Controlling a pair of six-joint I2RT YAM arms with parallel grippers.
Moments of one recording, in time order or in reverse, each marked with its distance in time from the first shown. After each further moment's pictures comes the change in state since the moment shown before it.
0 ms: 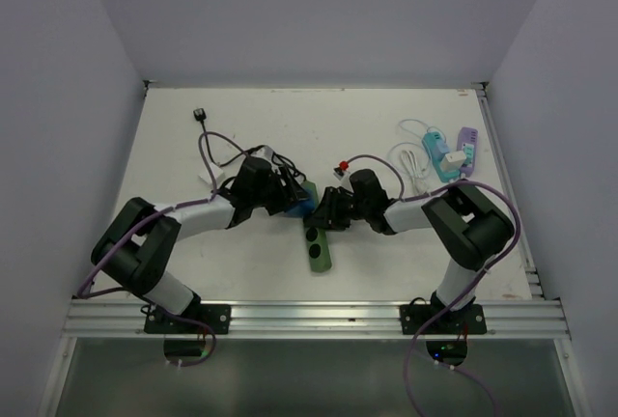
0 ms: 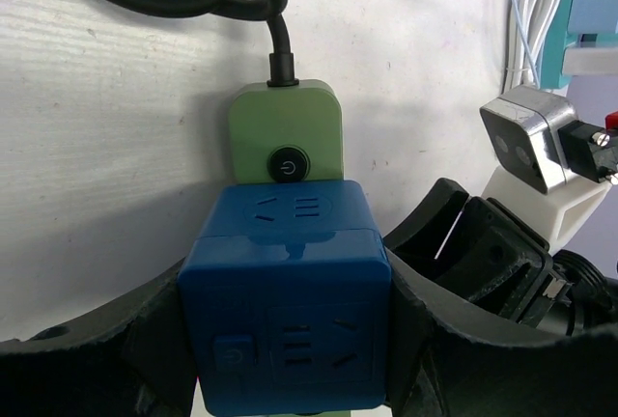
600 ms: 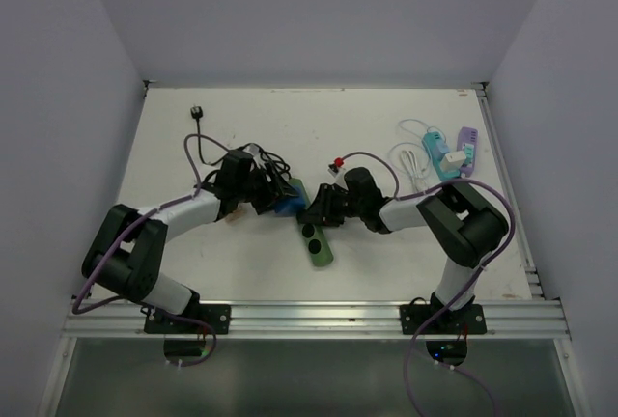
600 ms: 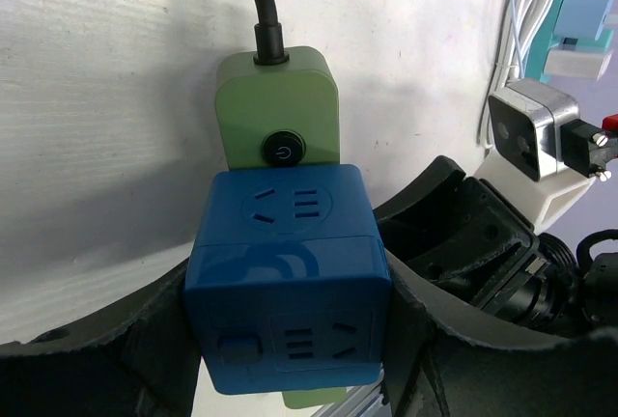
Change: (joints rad) left arm 0.144 -0.062 0.017 -0.159 0.159 0.007; right arm 0.018 0.032 0.027 0.033 0.035 0.007
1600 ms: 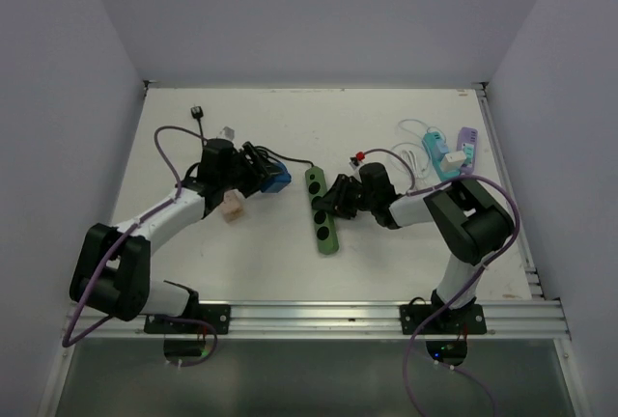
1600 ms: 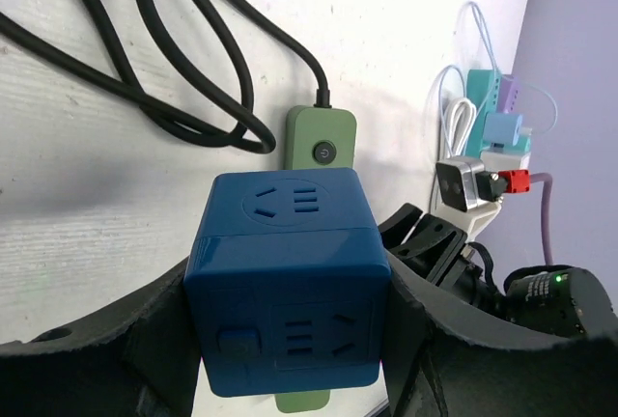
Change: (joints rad) left arm 0.066 -0.114 0.027 -0.028 -0.094 -0.038; right arm -0.096 0.007 -0.026 0.021 0.053 0.072
